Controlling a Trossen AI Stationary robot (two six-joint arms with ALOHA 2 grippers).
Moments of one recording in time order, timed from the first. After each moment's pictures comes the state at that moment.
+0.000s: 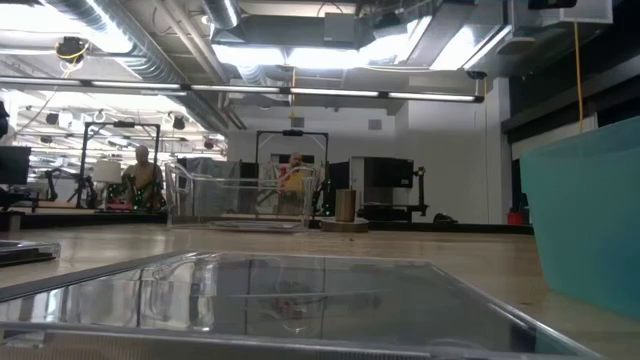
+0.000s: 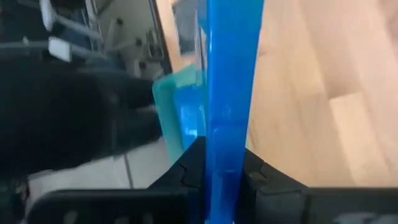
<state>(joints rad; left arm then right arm) 0.12 1.21 1.23 -0.01 -0.35 -0.03 -0.25 1.16 1.57 -1.57 -0.64 0.27</state>
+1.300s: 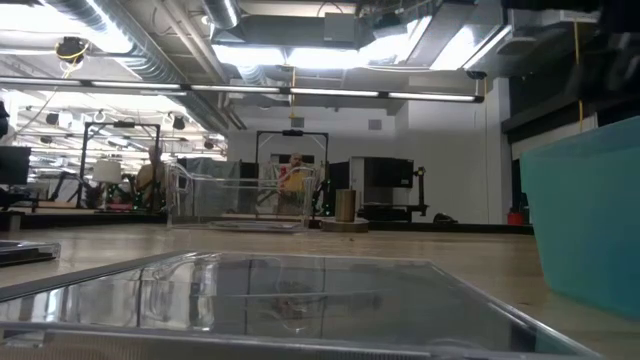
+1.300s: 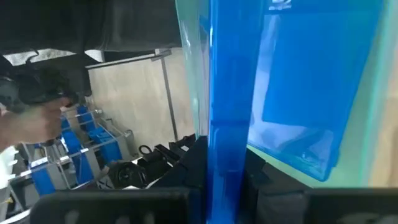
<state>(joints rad) 0.12 1.21 1.23 -0.09 -0.21 0.05 0.34 1.47 1.00 -0.66 -0.84 0.64</state>
